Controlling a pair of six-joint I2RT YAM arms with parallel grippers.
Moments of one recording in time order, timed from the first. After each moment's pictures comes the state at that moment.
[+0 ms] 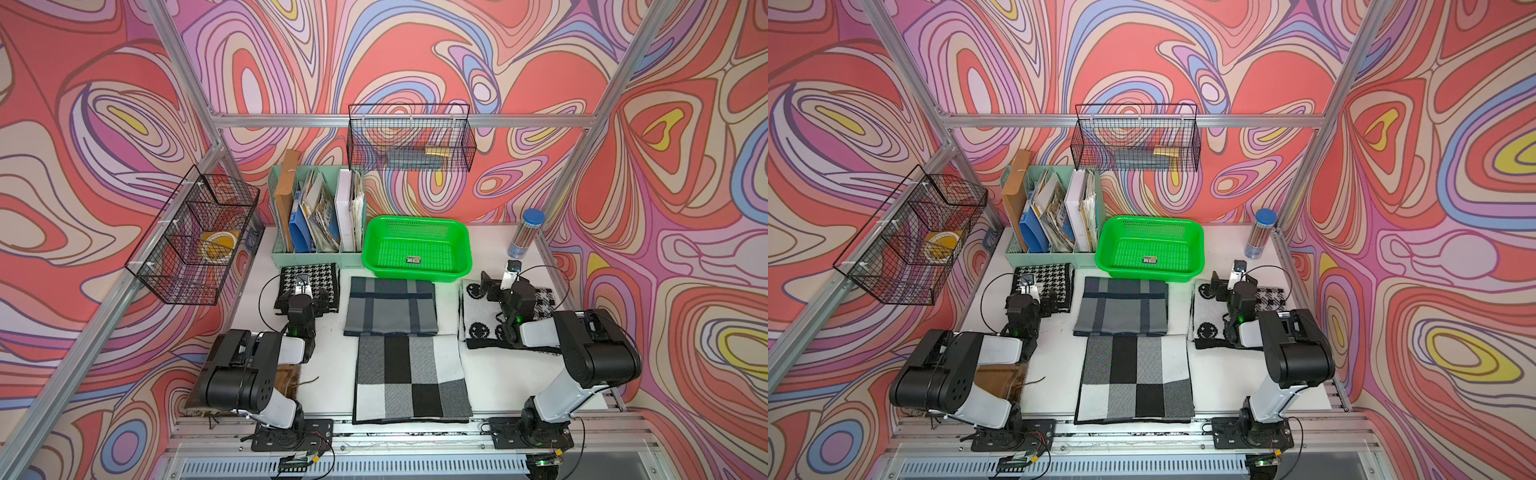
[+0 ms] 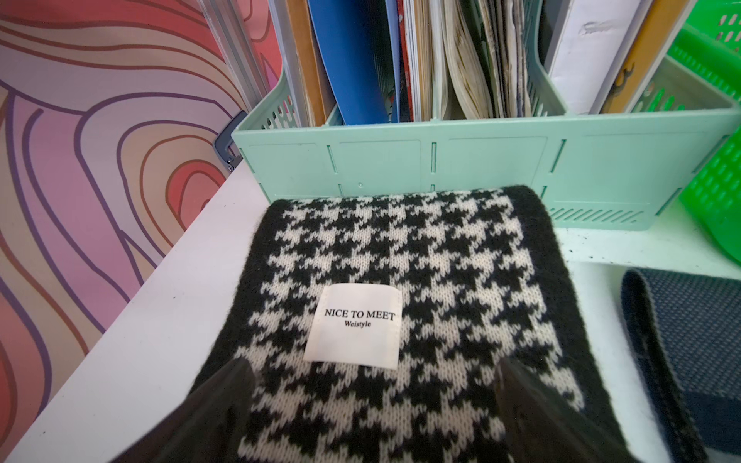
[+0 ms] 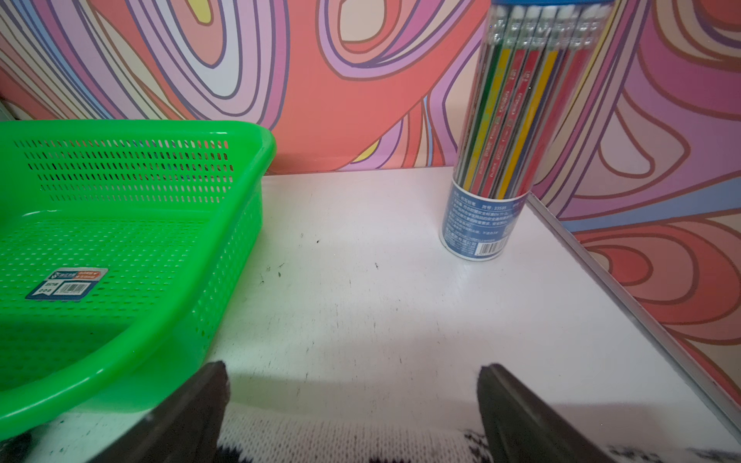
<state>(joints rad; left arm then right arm) -0.07 1.54 0.35 0.85 -0.30 0.03 0.03 1.68 0.47 0.96 0.10 0.02</state>
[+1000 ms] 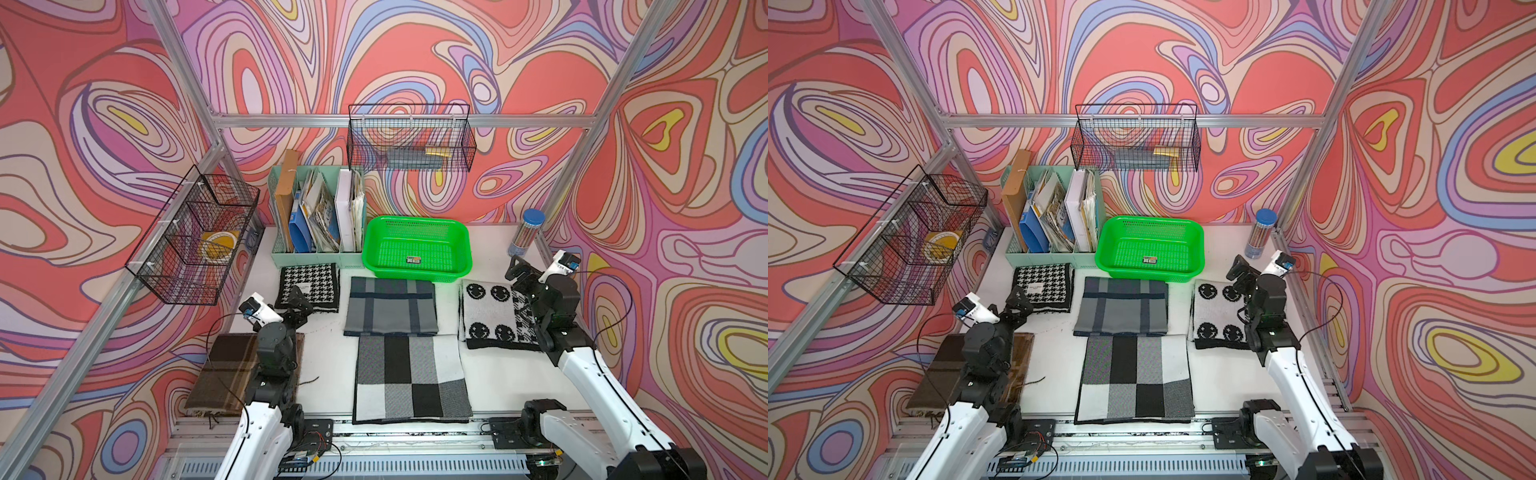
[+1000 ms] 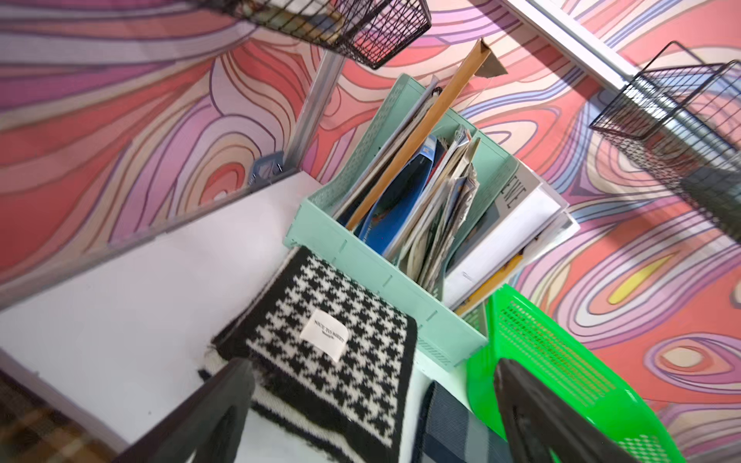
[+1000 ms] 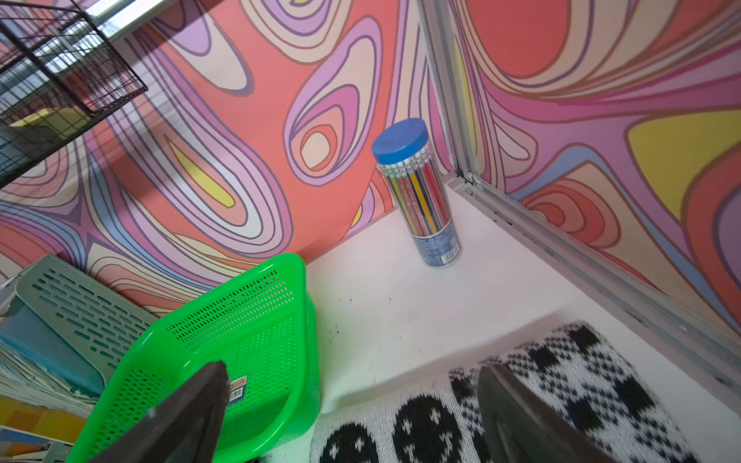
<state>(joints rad) -0.08 0.45 0.24 0.11 -0.32 -0.64 0.03 0.91 0.63 0.02 0.21 0.51</state>
